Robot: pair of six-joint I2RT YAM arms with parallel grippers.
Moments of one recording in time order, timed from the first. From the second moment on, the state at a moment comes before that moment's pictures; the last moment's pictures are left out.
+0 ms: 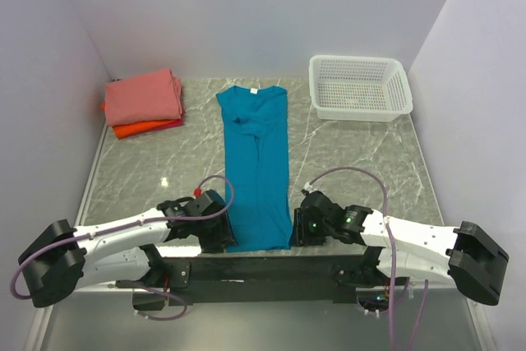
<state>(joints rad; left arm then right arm) -0.93 1.05 0.43 -0.50 0.13 -1.23 0.98 1.02 0.40 -0.39 -0.08 0.94</state>
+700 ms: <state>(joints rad) -1.02 1.07 0.38 -0.42 0.15 -1.36 1.02 0.92 0.23 -0.23 -0.20 1.09</state>
